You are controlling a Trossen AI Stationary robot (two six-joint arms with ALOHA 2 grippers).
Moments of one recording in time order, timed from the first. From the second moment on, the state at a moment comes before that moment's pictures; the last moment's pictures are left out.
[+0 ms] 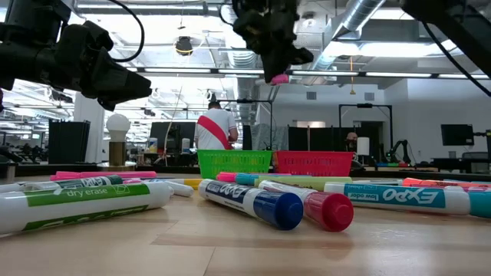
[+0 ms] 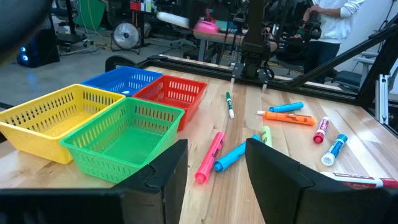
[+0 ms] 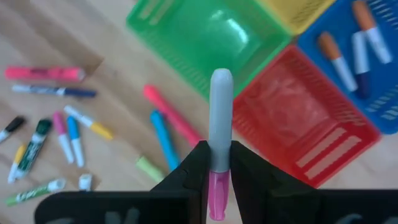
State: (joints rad) left arm -0.04 0.65 0.01 0.54 -0.23 -0.11; right arm -0.27 2.16 2.34 -1.57 -0.05 0.52
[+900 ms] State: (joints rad) left arm -0.04 0.65 0.01 0.54 -0.23 -0.11; right arm -0.63 2.16 2.34 -1.57 -0.05 0.28
